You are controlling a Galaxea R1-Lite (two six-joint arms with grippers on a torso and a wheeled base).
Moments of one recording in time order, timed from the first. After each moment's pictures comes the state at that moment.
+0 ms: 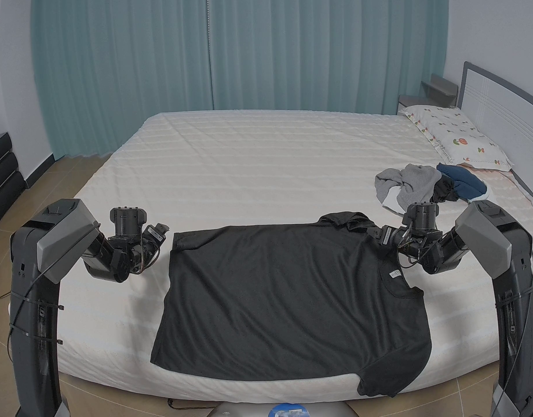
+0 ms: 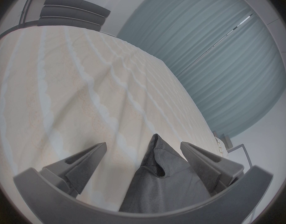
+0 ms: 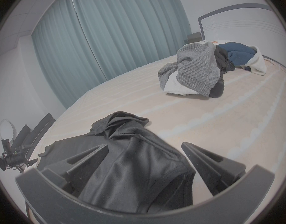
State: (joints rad) left arm -0.04 2.52 -1.31 -0.68 0.06 -0.93; right arm 0.08 2.61 -1.47 -0.71 0.06 0.34
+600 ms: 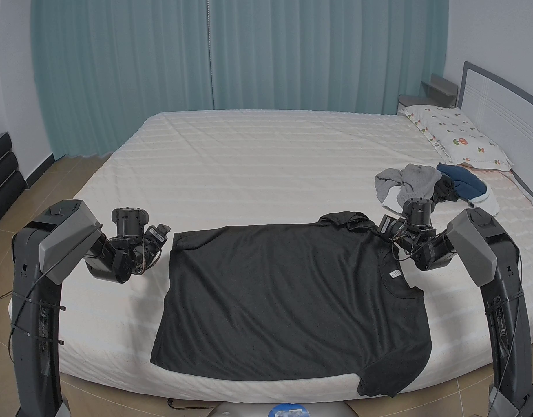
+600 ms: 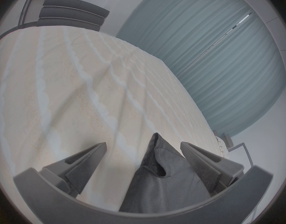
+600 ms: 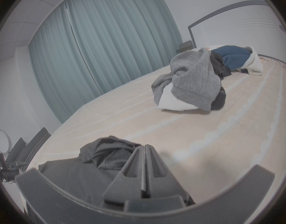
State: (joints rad) left arm -0.05 2.53 -1.32 -0.68 0.07 -0.92; right arm 0.07 2.74 -1.69 -0.73 -0.03 0.41
